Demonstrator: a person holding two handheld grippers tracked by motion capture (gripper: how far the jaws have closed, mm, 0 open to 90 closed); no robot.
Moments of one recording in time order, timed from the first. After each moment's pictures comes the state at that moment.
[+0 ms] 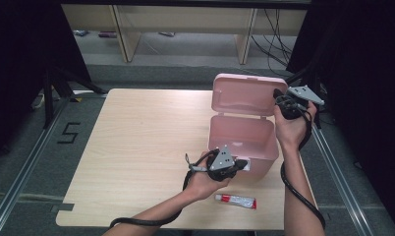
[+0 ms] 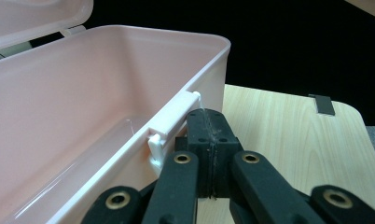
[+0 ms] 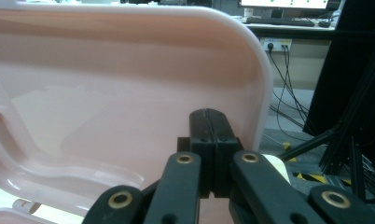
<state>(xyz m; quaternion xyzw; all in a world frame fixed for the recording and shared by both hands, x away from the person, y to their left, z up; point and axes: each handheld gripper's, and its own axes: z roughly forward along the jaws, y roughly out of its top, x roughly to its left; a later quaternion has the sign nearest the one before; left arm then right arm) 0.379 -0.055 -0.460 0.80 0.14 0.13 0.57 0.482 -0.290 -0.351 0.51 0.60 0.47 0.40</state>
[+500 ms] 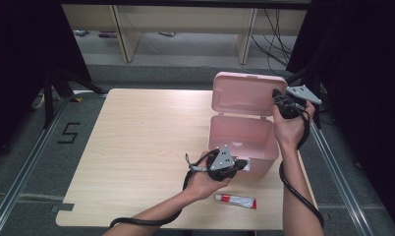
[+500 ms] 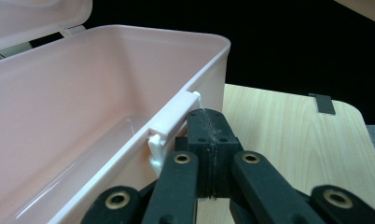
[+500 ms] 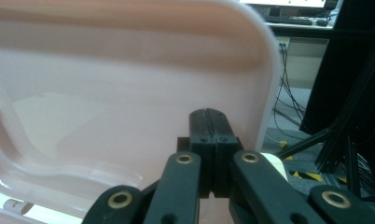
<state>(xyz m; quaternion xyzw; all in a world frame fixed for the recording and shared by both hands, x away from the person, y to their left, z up) 0.379 -0.055 -0.460 0.80 0.14 0.13 0.57 0.485 -0.288 -0.354 0.51 0.60 0.46 0.40</state>
